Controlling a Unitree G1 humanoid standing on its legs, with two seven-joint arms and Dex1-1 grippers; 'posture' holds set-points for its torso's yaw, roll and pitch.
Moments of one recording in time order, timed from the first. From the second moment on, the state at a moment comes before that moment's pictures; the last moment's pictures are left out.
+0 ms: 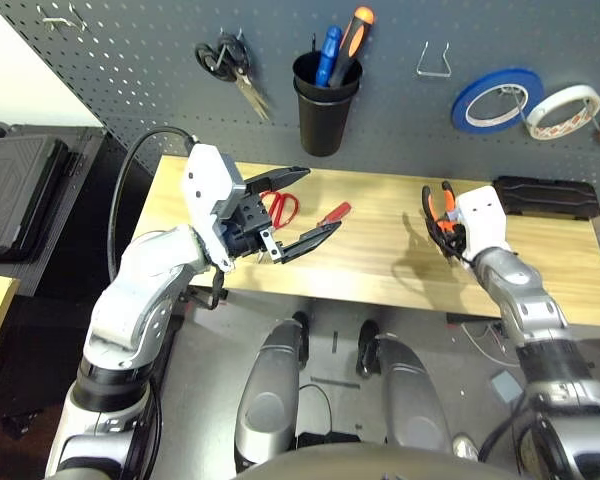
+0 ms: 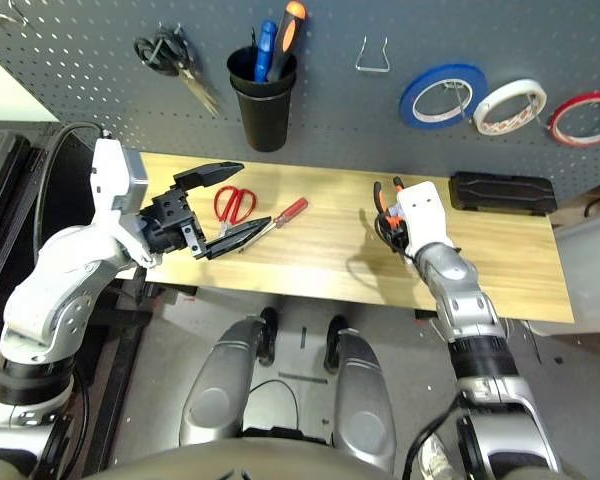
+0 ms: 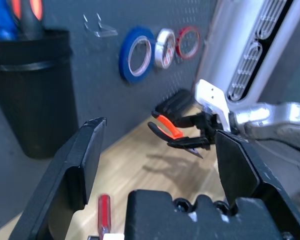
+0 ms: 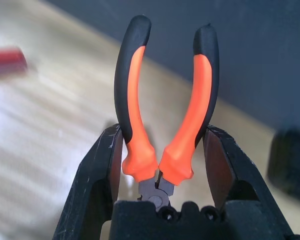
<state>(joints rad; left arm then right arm) -0.31 0.49 0.03 -0.58 -0.52 0.49 -0.74 -0.22 -0.40 -0.08 0.19 0.06 0.05 0.31</state>
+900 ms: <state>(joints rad) -0.42 0.51 0.07 -0.59 -0.64 0.51 -0.68 -0.36 -0.38 -0.13 -0.12 0.04 -0.25 0.25</state>
